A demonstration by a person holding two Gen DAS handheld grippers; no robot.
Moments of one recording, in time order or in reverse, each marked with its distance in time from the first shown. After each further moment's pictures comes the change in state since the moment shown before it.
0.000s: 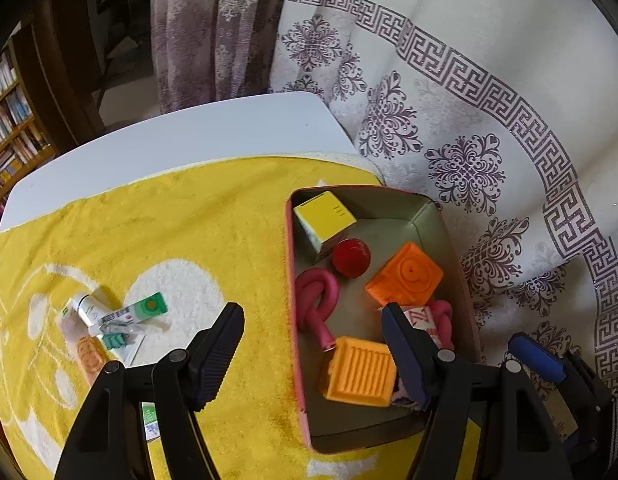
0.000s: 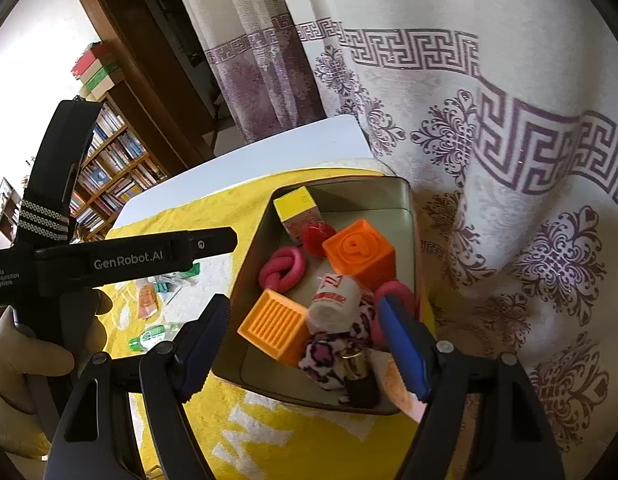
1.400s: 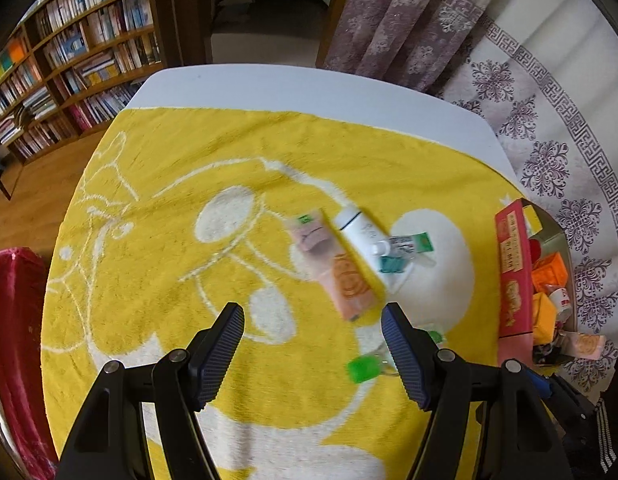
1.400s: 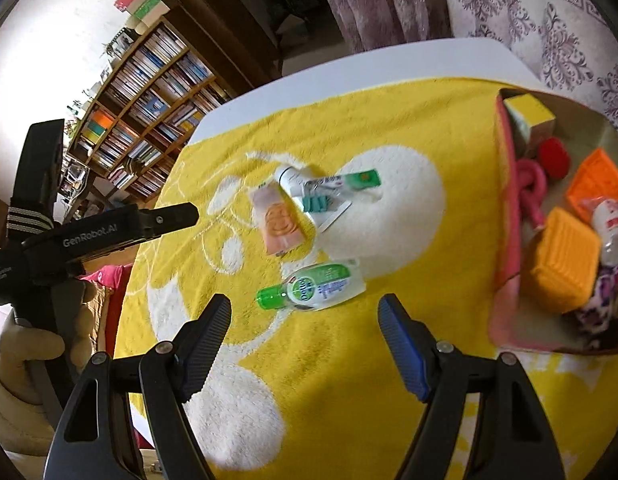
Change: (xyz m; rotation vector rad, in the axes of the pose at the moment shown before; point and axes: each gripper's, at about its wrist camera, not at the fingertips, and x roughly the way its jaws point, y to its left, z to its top) left arm -0.069 0.255 -0.089 -0.304 0.036 0.147; right arm 0.099 0.188 -0.054 -0.049 0.266 0.205
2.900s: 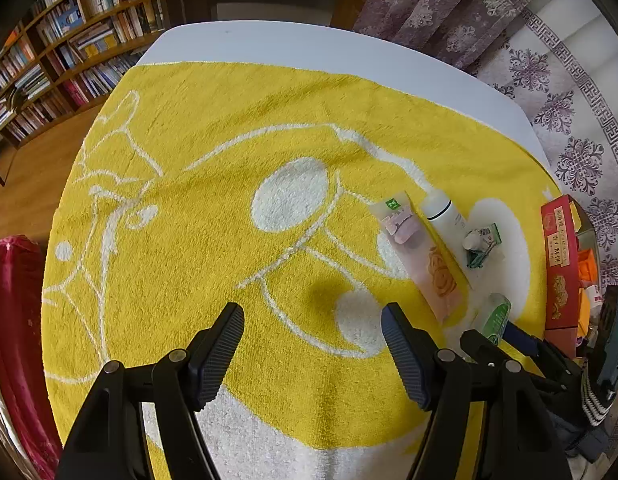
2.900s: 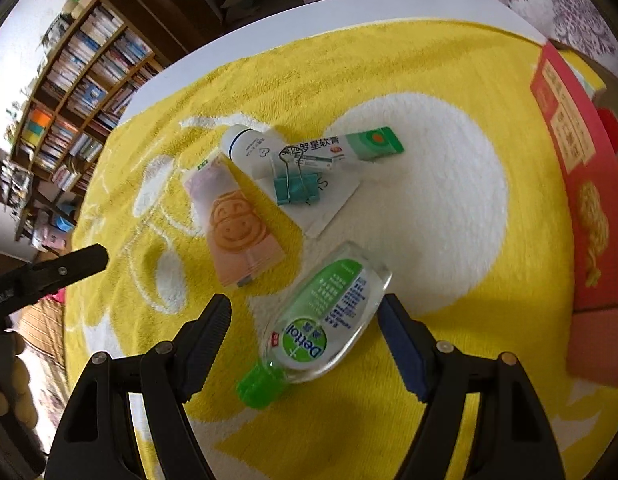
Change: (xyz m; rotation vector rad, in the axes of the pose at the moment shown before) left arm 0.046 0.073 0.013 -0.013 0.110 -0.009; right arm 0.108 0.010 0.022 0.077 0.096 -0.190
